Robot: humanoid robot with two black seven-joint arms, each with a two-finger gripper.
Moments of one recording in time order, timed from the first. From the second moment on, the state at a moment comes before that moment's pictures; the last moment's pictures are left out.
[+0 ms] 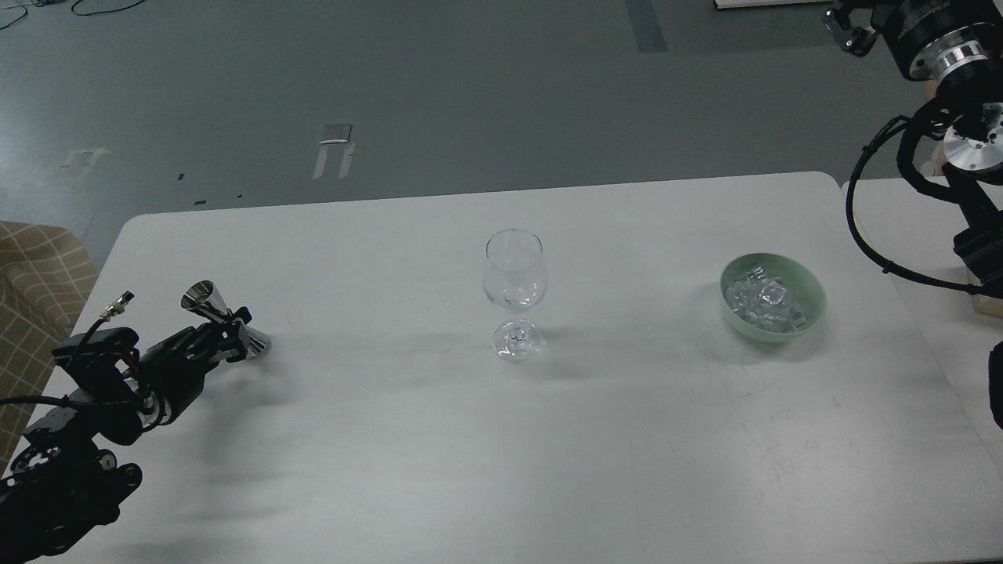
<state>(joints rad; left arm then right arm) -0.35 0.65 -0.65 -0.91 1.65 0.25 -0.27 0.97 -0.38 1.09 0.59 -0.23 0.28 0.17</state>
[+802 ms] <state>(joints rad) -0.40 0.67 -0.65 -0.91 1.67 0.34 -0.27 0.97 -0.38 1.09 0.60 -0.23 0.28 0.17</state>
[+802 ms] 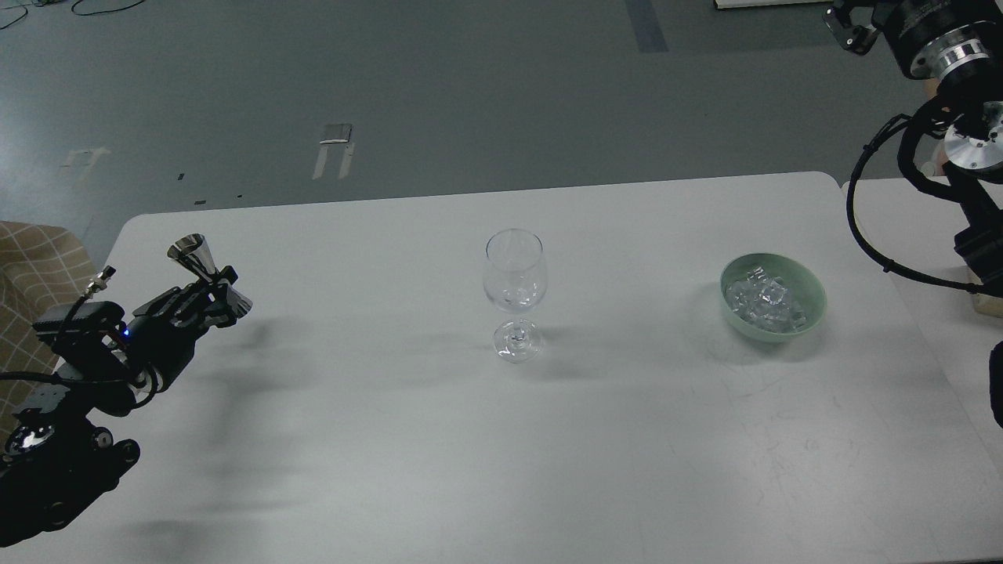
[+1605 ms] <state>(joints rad) -0.58 0.70 -0.59 -1.06 1.81 0.37 -0.29 0.96 -0.38 1.09 0.59 -0.23 0.28 0.17</state>
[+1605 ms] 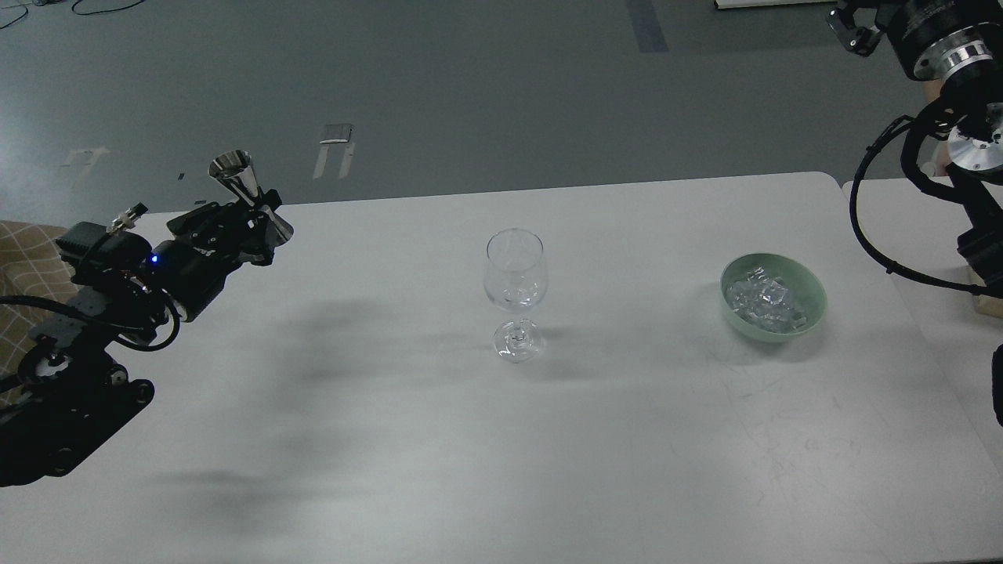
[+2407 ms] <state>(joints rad) -0.77 0.58 -0.40 -1.15 1.94 0.37 -0.32 0.96 -0.39 1.09 0.59 -0.23 0.28 0.17</state>
